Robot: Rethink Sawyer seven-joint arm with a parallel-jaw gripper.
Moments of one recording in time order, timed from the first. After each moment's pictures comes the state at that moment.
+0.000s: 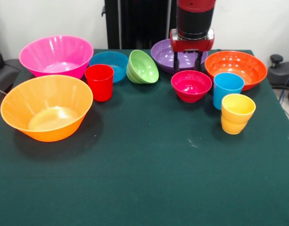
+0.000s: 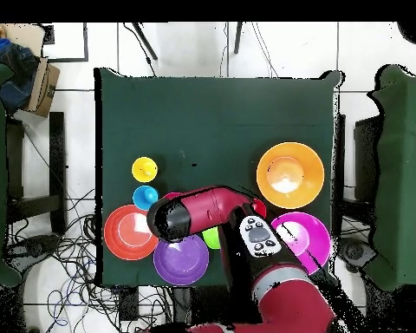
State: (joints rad) arm -0.34 -0.63 0.31 1.88 -0.45 0.51 2.05
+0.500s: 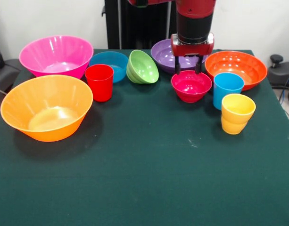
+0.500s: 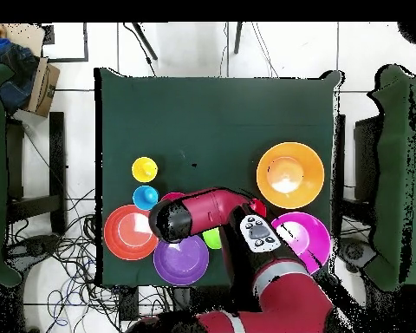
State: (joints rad) arm -0.34 -0.60 0.31 1.88 -0.45 0.48 2.05
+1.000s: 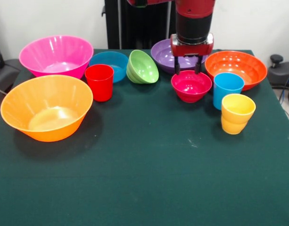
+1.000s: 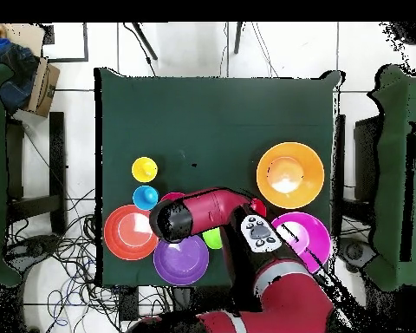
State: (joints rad) arm -0.35 -0.60 0.31 1.88 -0.45 0.48 2.05
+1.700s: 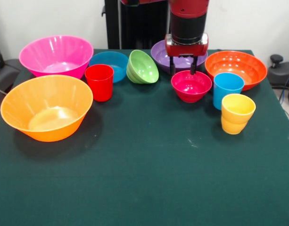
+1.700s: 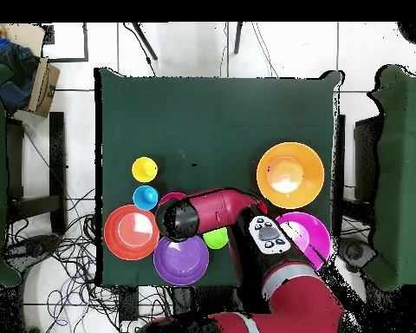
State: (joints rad) arm -0.37 -0.60 0.31 1.88 -0.45 0.48 2.05
